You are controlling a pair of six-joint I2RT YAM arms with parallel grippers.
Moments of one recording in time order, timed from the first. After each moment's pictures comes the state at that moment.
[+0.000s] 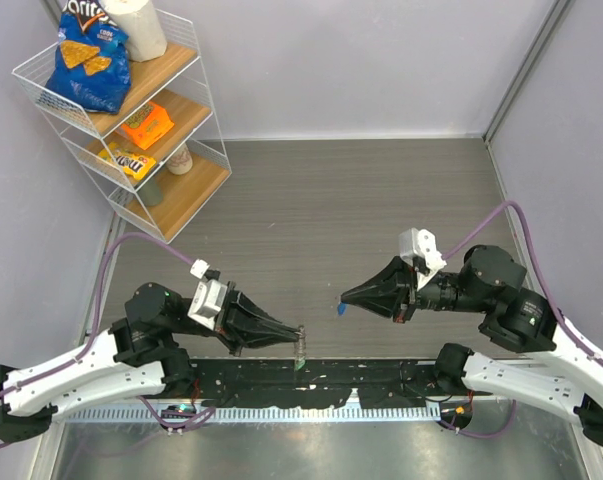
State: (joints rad) left arm -1.16 0.55 0.64 0.21 0.55 -0.24; right arm 1.00 0.64 0.98 -0.33 -0.42 0.09
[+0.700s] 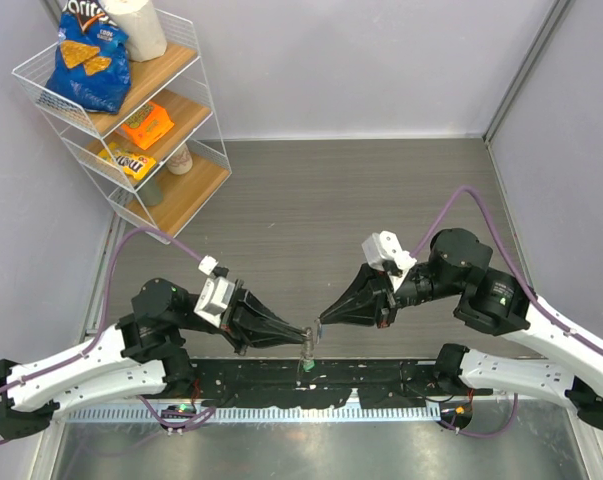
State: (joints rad) left arm -1.16 0.62 0.67 0.27 0.61 -0.27; right arm 1.04 0.81 1.08 -0.27 -0.72 0.08
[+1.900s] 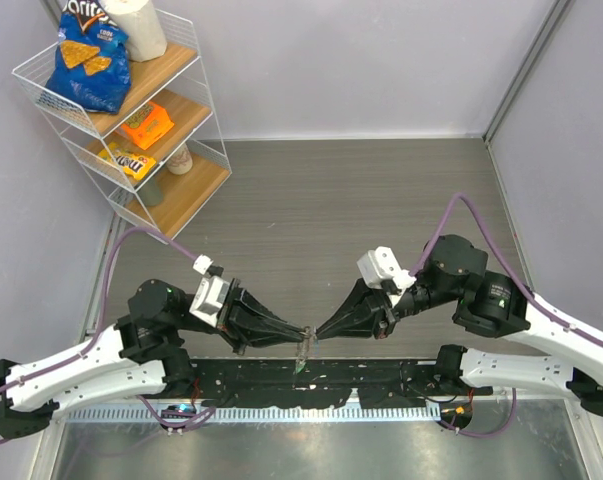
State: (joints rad) left arm -1.16 0.61 0.67 0.29 0.59 -0.27; right arm 1.16 0.84 1.11 -0.28 -0.70 0.02
